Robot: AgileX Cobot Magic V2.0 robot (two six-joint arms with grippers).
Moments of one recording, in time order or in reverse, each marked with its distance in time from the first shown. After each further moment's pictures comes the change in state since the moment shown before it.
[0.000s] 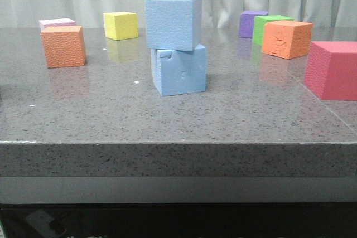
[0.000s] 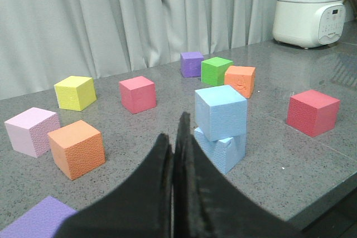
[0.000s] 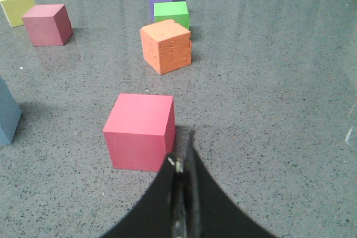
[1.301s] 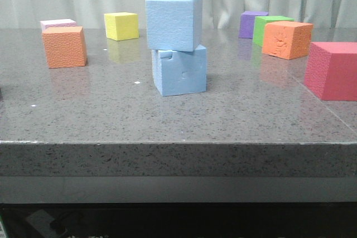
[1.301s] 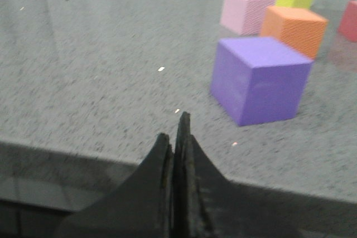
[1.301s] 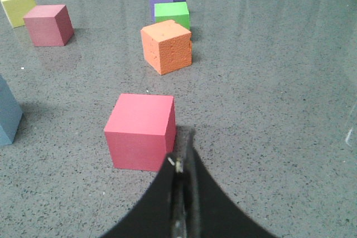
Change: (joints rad) left arm 0.775 -0.285 0.518 -0.319 -0.117 0.162; right arm 0.000 0.000 0.000 0.000 -0.002 0.000
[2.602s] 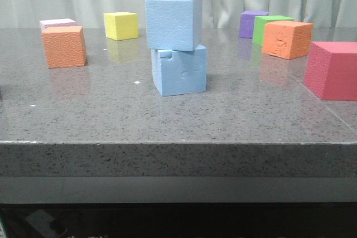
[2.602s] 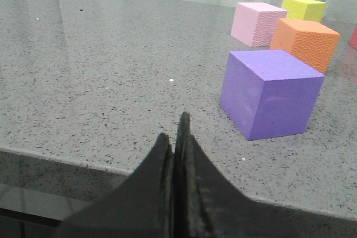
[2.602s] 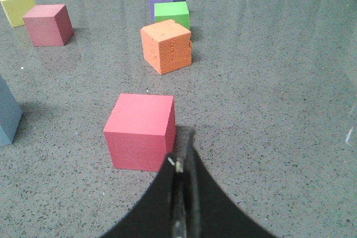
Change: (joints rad) left arm 0.020 0.000 0.000 -0.001 -0.041 0.000; right arm 0.000 0.000 0.000 0.000 0.000 0.000
